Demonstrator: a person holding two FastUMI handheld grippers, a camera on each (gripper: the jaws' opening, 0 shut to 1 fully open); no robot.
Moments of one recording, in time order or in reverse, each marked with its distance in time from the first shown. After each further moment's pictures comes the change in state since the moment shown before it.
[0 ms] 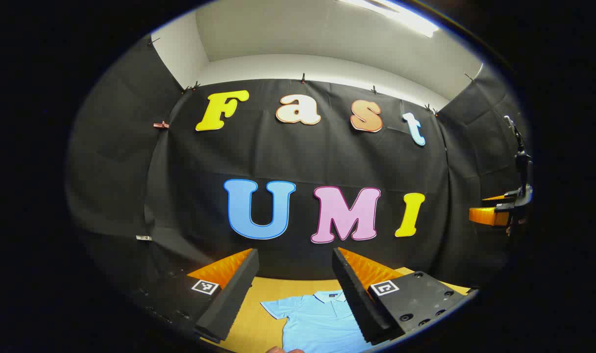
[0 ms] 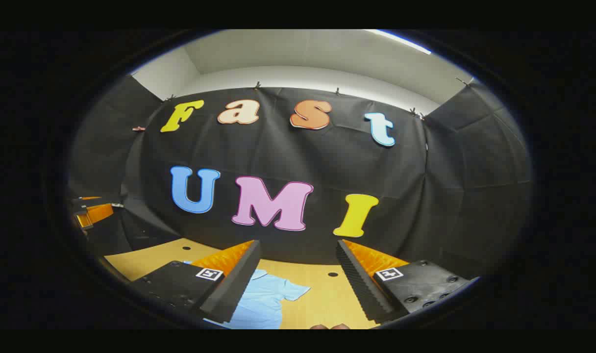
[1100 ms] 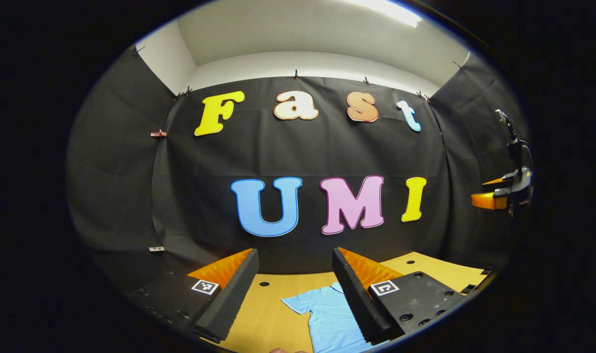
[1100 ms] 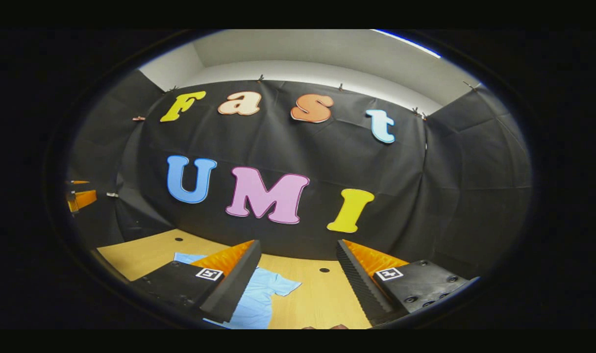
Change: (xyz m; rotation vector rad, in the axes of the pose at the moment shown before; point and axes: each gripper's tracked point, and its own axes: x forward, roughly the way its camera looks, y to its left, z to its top) left arm -0.022 0.045 -0.003 0.119 0.035 0.004; right arm 0.011 0.000 -0.018 -0.066 0.050 0.016
